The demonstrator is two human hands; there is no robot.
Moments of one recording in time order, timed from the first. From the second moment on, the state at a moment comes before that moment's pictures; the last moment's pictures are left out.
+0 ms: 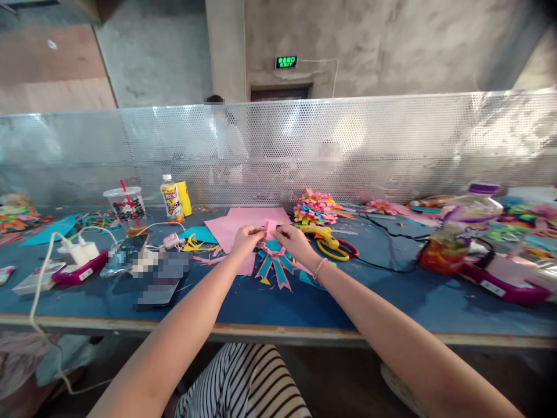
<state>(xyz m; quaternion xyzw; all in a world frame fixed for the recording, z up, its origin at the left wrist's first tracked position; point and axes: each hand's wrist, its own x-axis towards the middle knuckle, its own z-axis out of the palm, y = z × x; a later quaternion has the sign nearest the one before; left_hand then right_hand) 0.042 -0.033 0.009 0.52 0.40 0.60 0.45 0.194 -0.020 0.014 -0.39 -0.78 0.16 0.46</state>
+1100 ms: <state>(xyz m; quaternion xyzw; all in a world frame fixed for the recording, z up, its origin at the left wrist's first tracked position) 0.043 -0.024 0.005 0.61 0.41 0.56 0.40 0.197 -0.005 0.005 -0.35 -0.75 0.28 0.49</state>
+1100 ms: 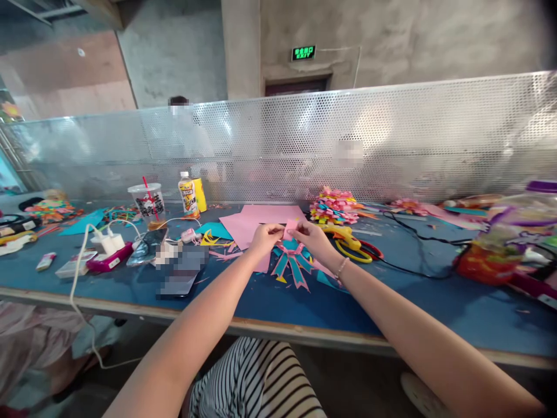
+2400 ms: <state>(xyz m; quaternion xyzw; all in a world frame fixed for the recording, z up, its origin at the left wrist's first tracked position) 0.030 -0.026 0.001 0.69 0.41 0.51 0.31 0.196 0.000 -0.002 -0.37 -0.73 0.31 0.48</state>
